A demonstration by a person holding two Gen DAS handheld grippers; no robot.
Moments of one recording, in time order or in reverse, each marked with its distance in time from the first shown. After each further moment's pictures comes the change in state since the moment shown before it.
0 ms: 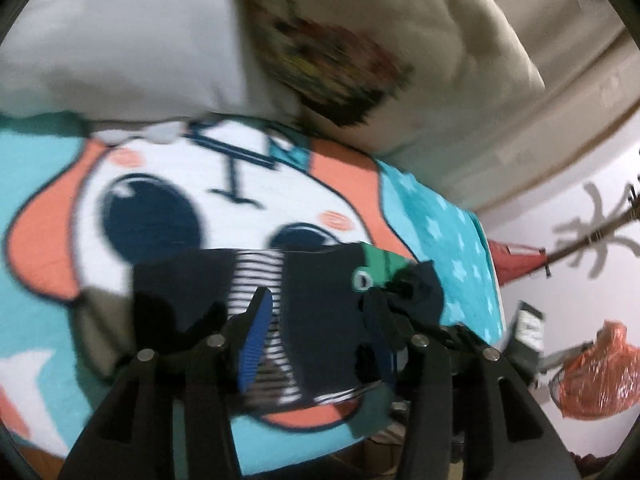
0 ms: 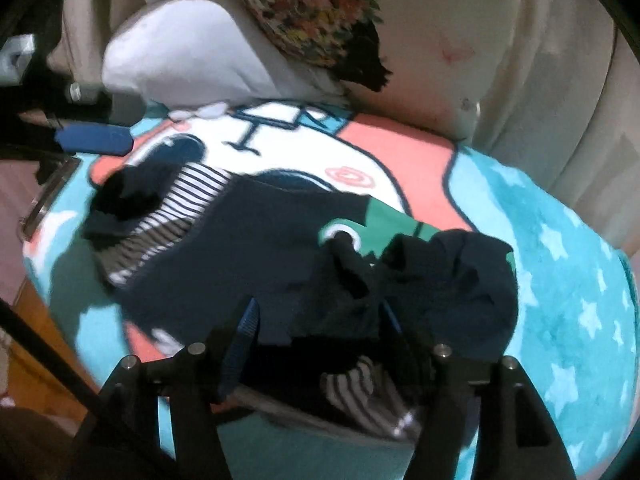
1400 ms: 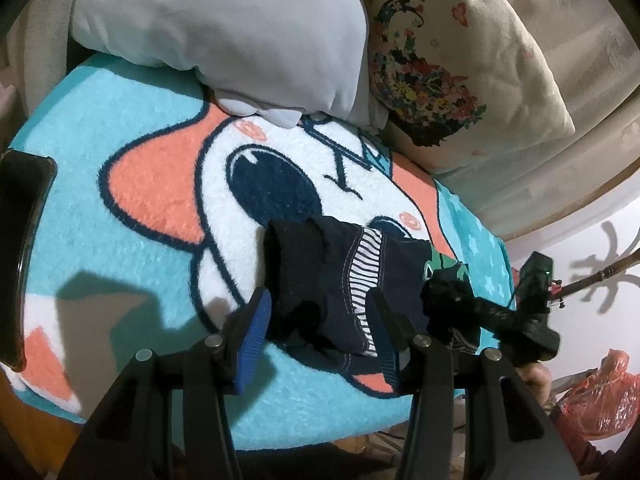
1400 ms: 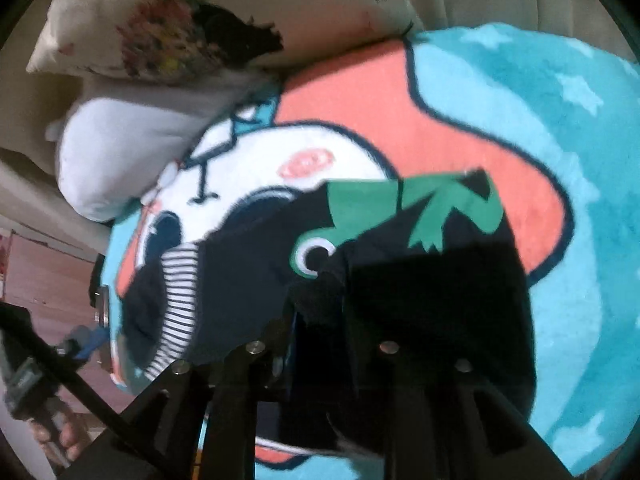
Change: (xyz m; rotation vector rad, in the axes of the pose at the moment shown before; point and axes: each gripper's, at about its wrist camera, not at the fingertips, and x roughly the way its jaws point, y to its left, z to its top) left arm -0.046 0.079 -0.037 -0.117 -0.053 0.065; right arm 0.061 -0.057 0.014 0.544 0.169 0.237
